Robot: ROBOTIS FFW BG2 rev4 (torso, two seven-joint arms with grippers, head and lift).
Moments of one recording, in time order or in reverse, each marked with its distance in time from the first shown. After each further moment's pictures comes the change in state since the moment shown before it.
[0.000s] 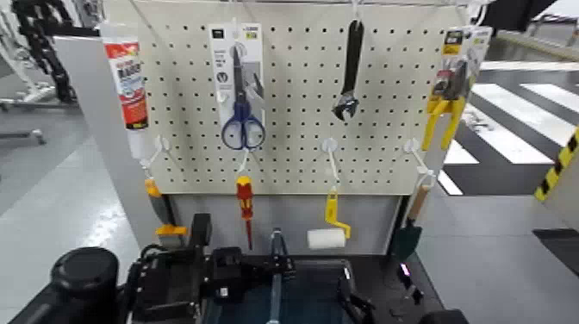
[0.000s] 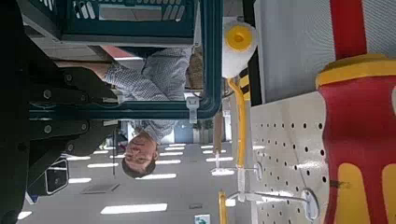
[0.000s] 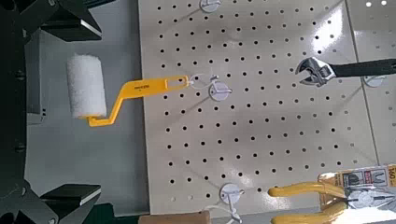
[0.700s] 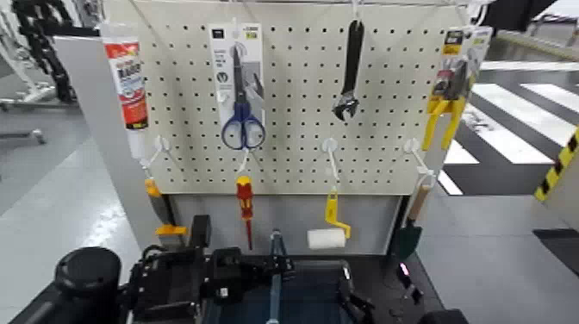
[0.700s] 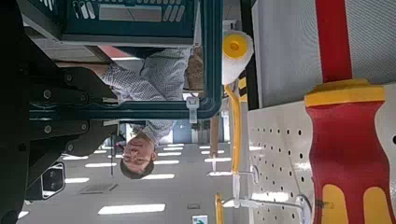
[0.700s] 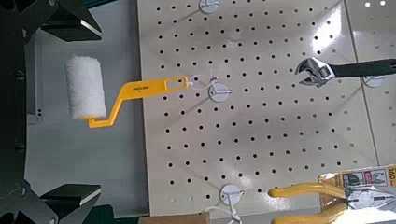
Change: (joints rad) left arm -0.016 0.001 -0.021 0.031 -0.011 -0.009 -0.029; right arm -0.002 0.000 0.002 0.002 -0.003 -0.003 0.000
